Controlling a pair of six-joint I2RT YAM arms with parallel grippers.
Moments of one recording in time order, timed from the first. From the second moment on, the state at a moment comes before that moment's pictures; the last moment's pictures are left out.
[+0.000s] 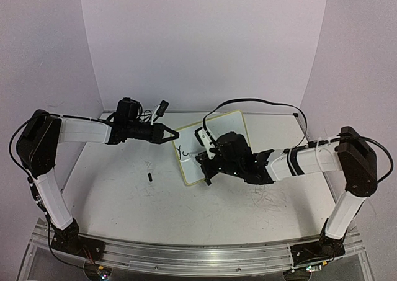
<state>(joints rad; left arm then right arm) -0.48 1.78 1.12 0.19 0.81 -0.26 0.97 1.78 1.04 0.25 0.19 0.09</state>
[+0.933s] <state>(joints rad) -0.48 1.78 1.12 0.19 0.81 -0.26 0.95 1.79 1.06 0.29 0.13 0.09</state>
